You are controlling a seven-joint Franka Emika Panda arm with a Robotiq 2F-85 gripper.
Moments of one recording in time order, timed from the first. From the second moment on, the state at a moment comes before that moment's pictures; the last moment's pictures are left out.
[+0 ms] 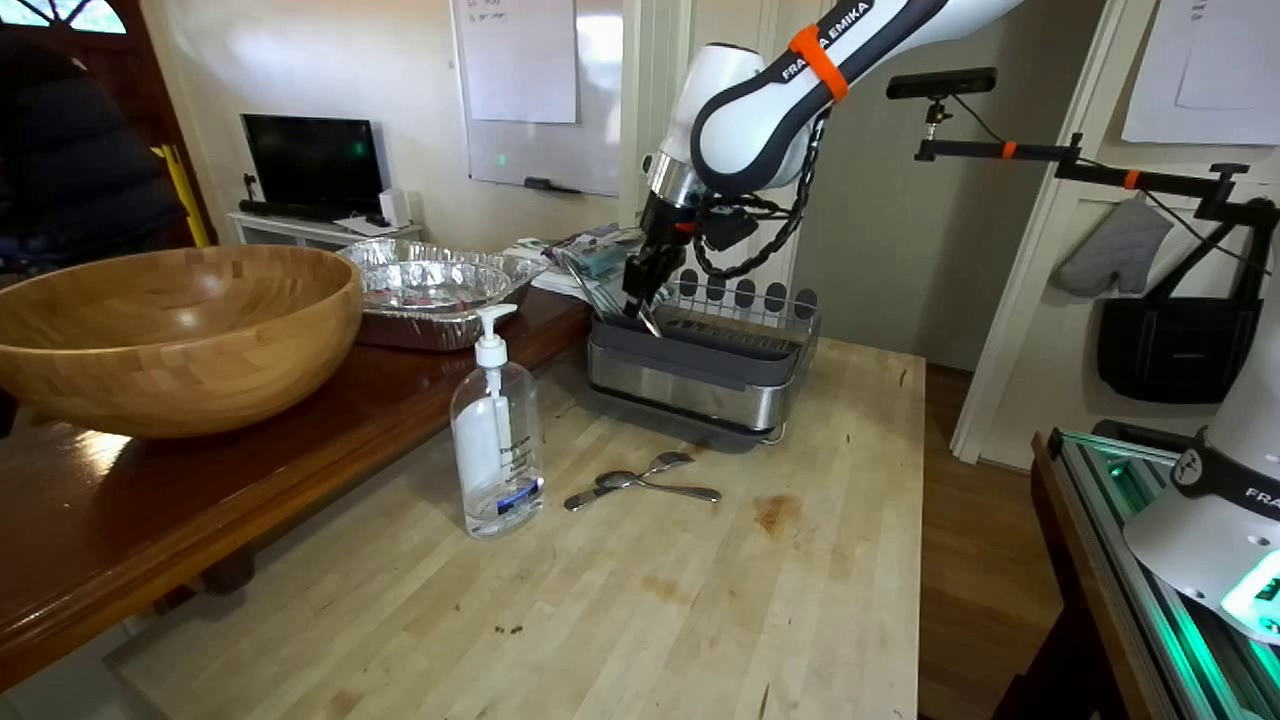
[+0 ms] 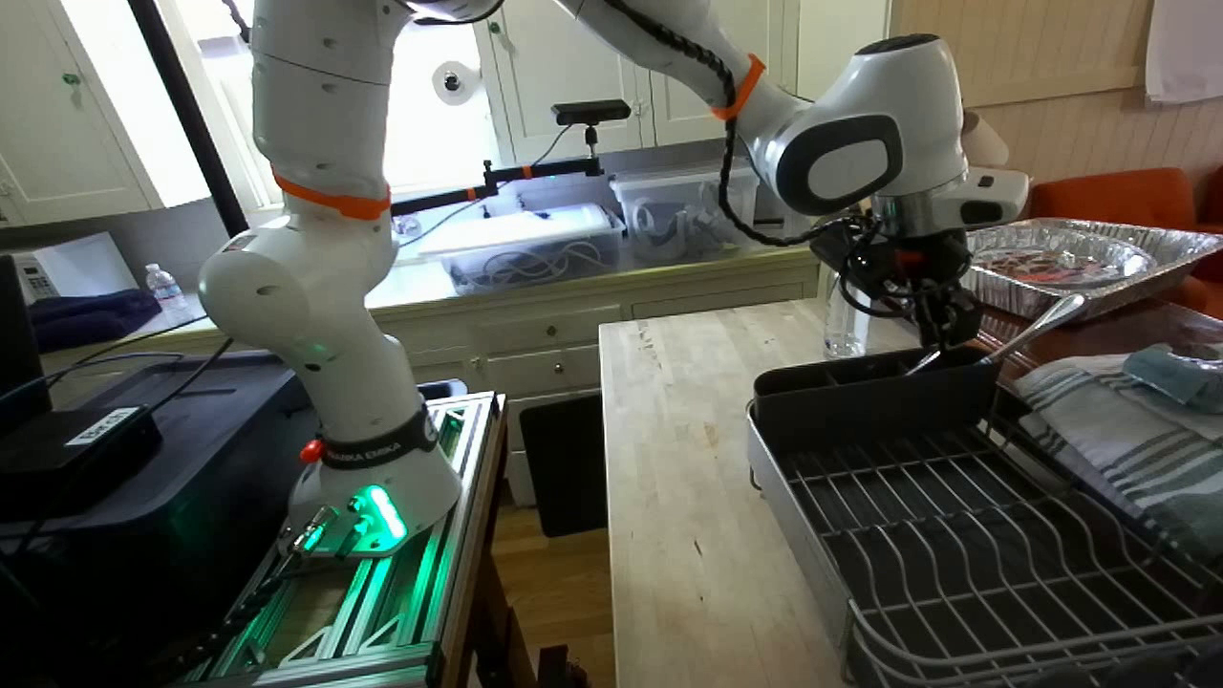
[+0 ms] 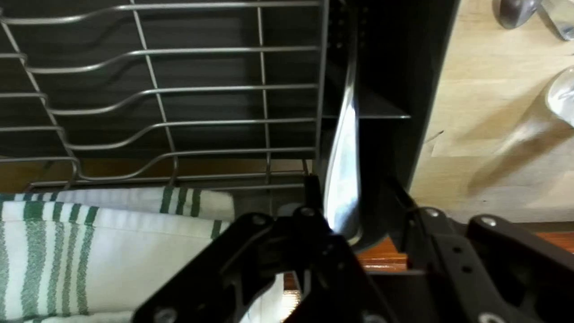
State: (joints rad) arm -0.07 0.38 0.00 -1.96 0.08 2.67 -0.12
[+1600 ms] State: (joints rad) arm -0.04 0.04 0.00 -2.13 -0.04 2.69 -0.10
